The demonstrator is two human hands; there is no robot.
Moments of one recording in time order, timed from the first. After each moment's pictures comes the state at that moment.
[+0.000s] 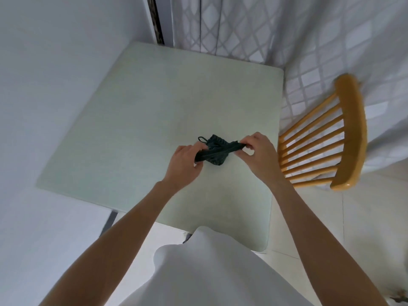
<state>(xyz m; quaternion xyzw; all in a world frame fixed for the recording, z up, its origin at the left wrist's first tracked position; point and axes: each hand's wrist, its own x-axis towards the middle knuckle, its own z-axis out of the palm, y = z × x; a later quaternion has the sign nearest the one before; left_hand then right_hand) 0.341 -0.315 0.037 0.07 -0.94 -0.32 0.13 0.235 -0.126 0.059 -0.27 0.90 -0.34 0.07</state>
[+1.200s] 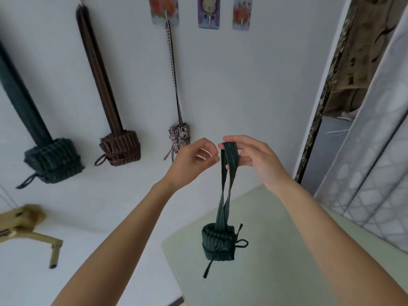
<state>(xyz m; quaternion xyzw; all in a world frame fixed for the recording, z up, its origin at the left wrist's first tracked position) 0.482 -0.555 0.307 0.22 -0.81 -0.35 0.41 0.317 -0.460 0.331 -0.58 0.48 -0.56 0.33</state>
